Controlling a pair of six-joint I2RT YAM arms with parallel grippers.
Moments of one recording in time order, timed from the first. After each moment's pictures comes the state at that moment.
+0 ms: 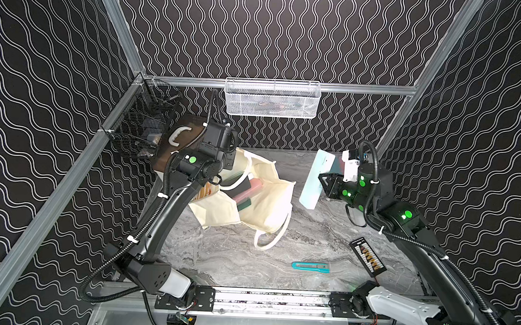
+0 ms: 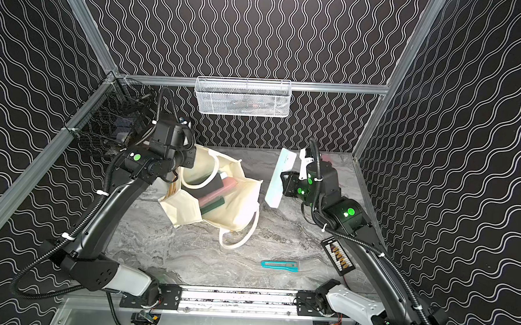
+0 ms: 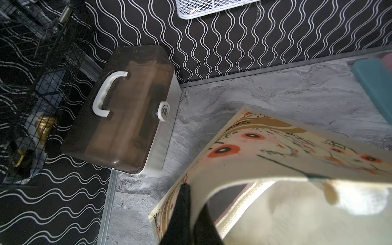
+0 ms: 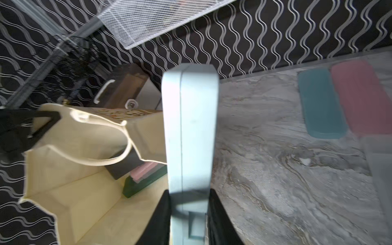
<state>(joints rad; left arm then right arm) -0.36 1.48 1.81 -1.01 -0.44 -0.12 0.51 1.10 1.32 -0.70 0.07 0.52</state>
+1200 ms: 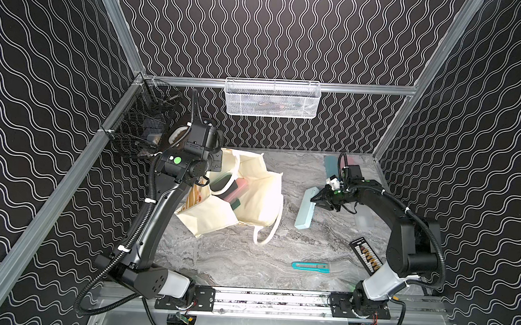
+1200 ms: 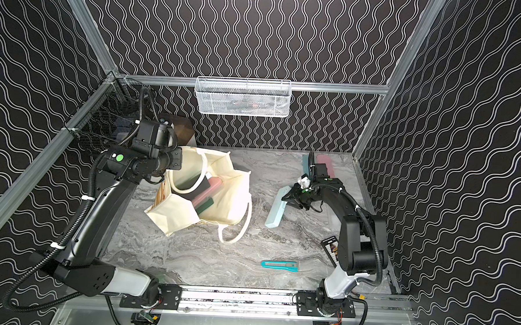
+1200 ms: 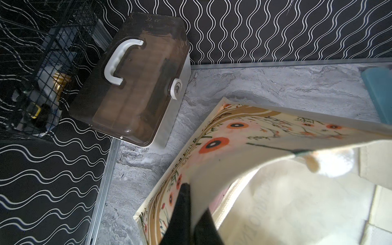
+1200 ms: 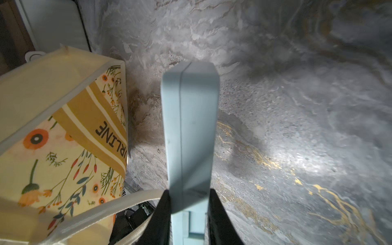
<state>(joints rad) -0.27 1.43 1.81 -1.12 -0.37 -0.21 0.11 1.67 1.15 -0.65 -0.68 0.54</state>
